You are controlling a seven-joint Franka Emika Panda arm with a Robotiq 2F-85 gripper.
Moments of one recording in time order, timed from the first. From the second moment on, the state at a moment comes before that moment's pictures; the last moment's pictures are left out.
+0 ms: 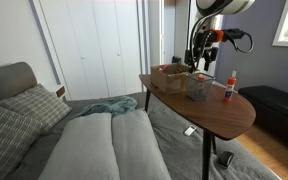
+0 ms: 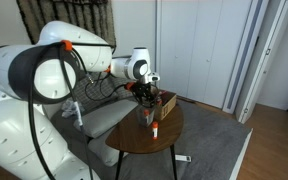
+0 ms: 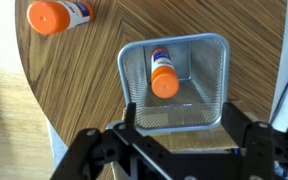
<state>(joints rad) 0.04 -0.22 0.07 -2.22 -0.05 2.13 0.21</state>
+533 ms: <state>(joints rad) 0.03 -0.41 0.05 -2.22 -0.04 1.98 0.21</state>
